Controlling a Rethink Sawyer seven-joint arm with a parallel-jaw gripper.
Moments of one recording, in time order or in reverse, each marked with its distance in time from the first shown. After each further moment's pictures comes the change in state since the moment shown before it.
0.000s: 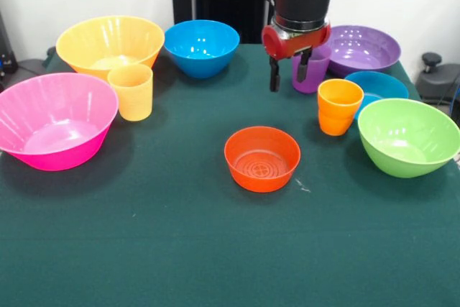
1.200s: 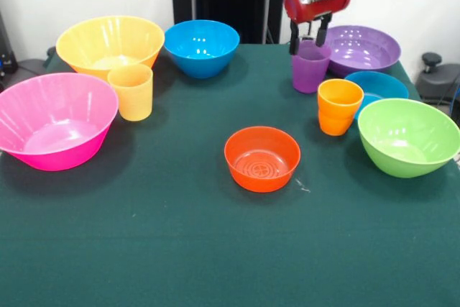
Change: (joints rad) arm 0.107 -0.099 -0.088 0.142 0.154 -0.059 0.041
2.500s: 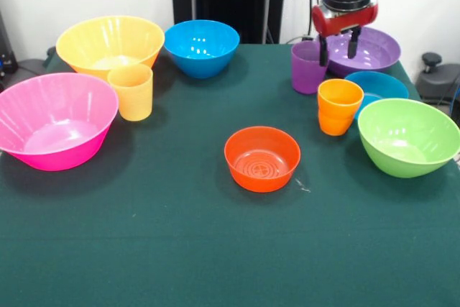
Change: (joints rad) arm 0.113 0.086 -0.091 -0.002 0.146 -0.184 0.050
